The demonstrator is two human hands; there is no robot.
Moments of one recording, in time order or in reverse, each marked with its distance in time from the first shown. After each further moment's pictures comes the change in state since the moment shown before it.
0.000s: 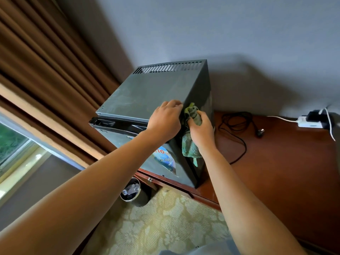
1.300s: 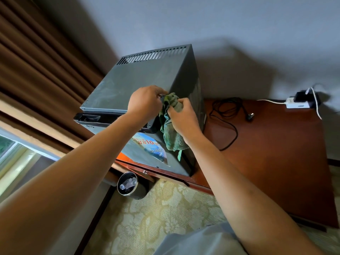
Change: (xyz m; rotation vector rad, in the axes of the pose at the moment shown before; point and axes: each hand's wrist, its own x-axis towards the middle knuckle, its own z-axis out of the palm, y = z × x) left_hand 0.015 -0.004 -0.016 -0.157 0.038 -0.164; right_hand -0.015 -0.017 0.001 0.083 -0.096 0.000
